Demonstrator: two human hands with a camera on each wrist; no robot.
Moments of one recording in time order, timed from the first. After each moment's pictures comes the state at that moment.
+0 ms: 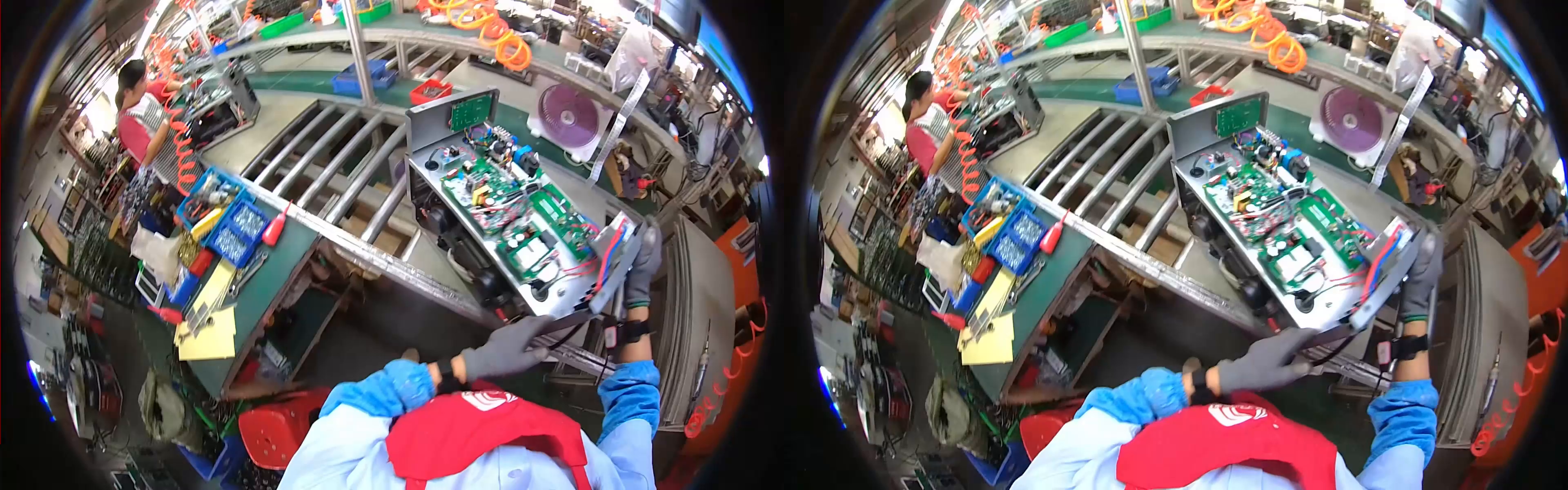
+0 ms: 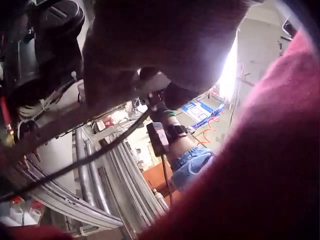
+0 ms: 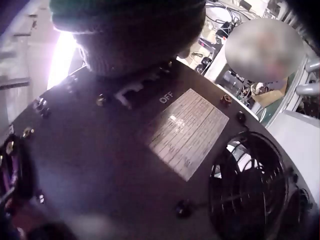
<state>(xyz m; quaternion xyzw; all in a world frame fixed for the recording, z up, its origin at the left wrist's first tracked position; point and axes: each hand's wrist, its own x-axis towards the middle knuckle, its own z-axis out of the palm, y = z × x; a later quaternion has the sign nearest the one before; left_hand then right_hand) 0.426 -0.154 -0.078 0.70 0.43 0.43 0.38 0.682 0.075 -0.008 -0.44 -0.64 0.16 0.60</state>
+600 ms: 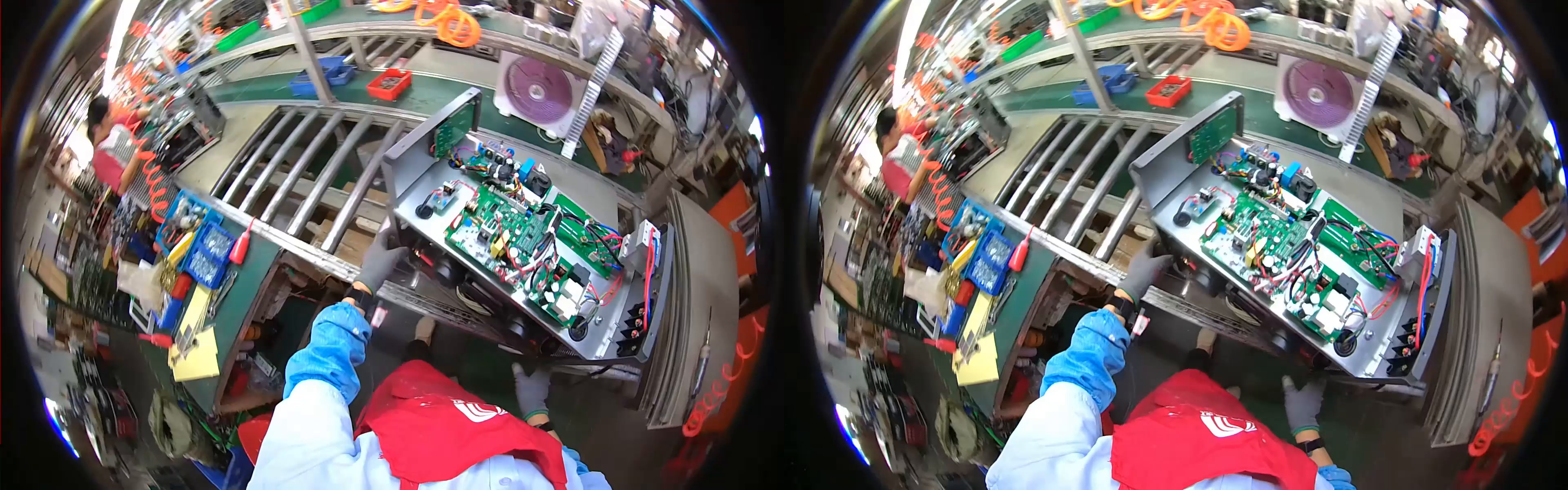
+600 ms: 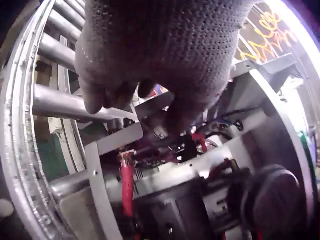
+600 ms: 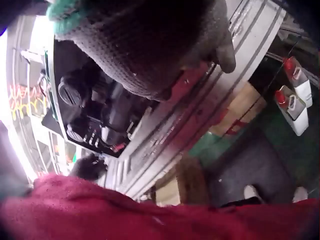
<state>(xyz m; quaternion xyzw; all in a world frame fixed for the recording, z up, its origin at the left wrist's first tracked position) 0.219 -0.016 -0.175 0.45 0.71 0.43 0.33 0.689 -0.175 -0.270 -0.76 -0.62 0.08 0.17</state>
